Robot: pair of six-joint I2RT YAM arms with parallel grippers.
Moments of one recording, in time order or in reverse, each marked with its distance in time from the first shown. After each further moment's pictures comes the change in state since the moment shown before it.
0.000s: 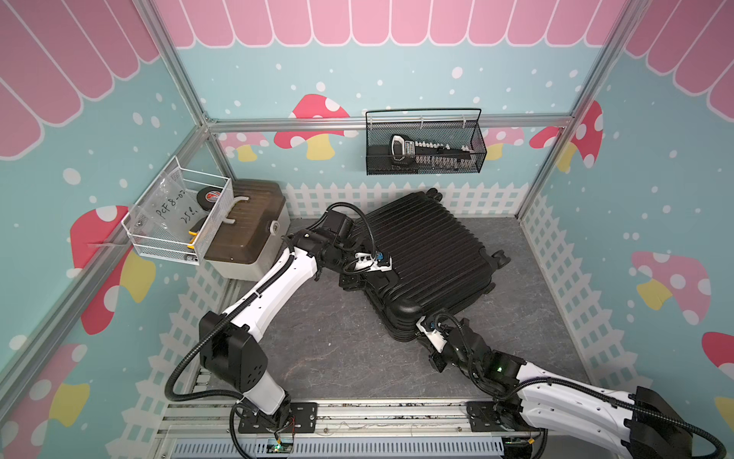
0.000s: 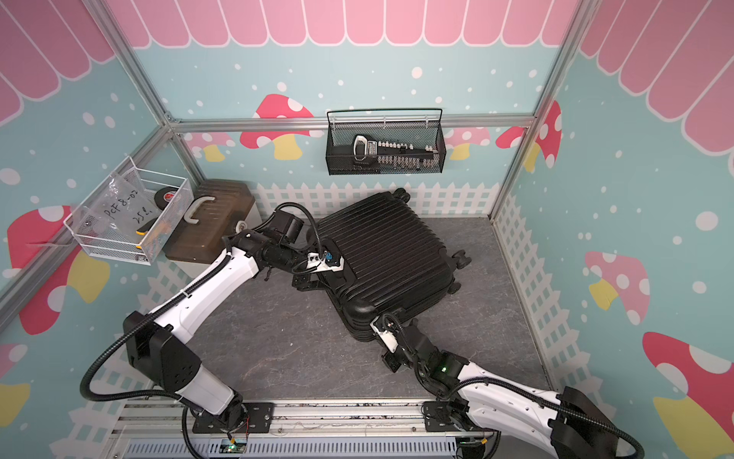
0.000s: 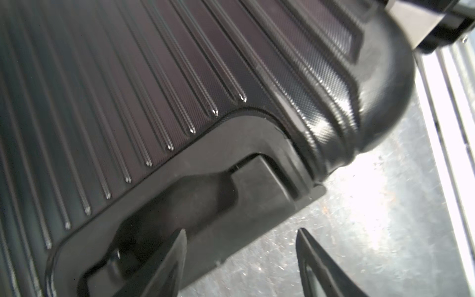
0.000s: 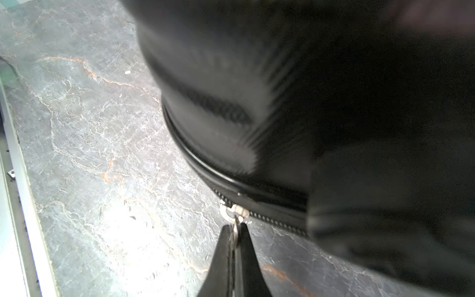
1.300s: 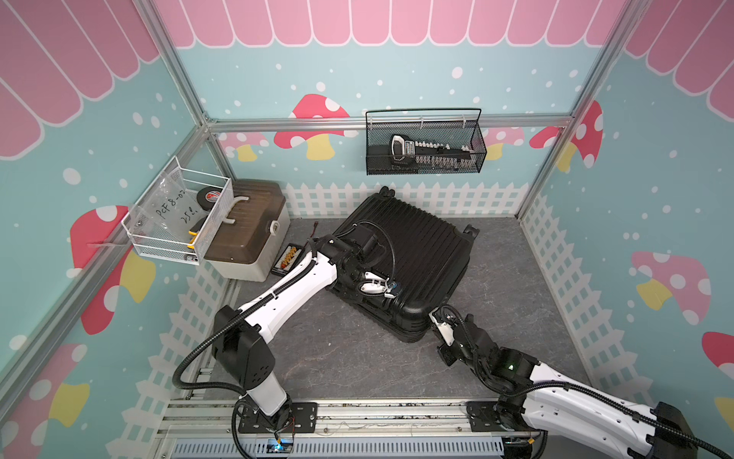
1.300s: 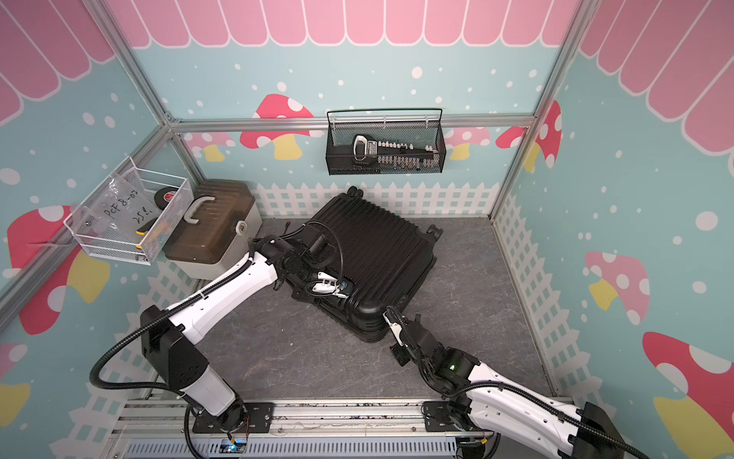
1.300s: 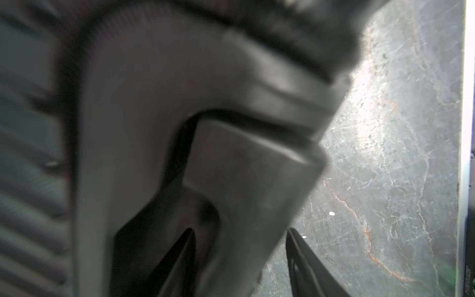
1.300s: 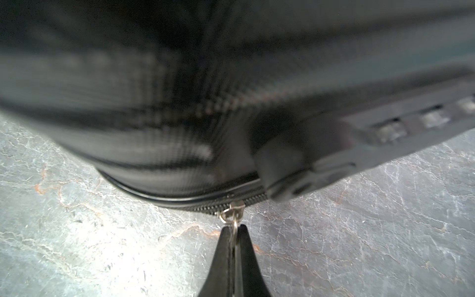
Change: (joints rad) left arm -0.169 0.045 0.026 -0.201 -0.420 0.034; right arm -0.011 -0.110 0.109 -0.313 0.219 0.060
